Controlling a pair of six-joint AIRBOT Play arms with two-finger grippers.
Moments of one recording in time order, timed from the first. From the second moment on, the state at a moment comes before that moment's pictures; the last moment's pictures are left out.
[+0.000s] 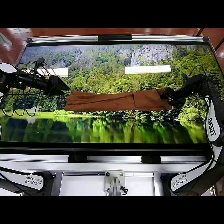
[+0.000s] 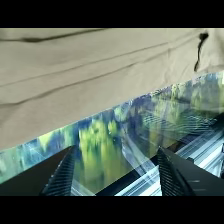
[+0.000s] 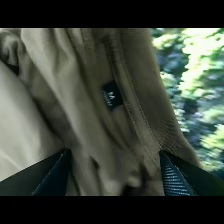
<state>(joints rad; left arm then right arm) 0.16 -1.66 1.53 0.71 -1.42 -1.28 -0.24 -1.84 1.51 2.00 -1.17 -1.62</state>
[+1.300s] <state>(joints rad) -0.52 -1.79 1.50 0.49 -0.86 -1.33 -0.16 -1.20 1.51 2.13 -1.56 -1.60</state>
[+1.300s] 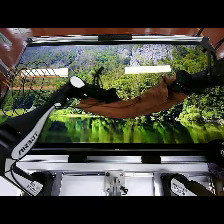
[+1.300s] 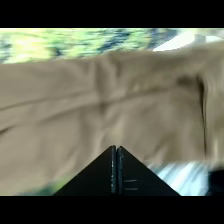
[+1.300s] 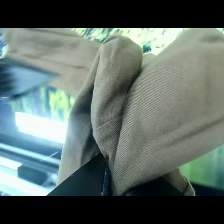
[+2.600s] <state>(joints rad) -0.08 -1.50 1.58 0.74 -0.99 -1.36 0.26 -1.29 1.51 2.04 -1.42 -1.59</state>
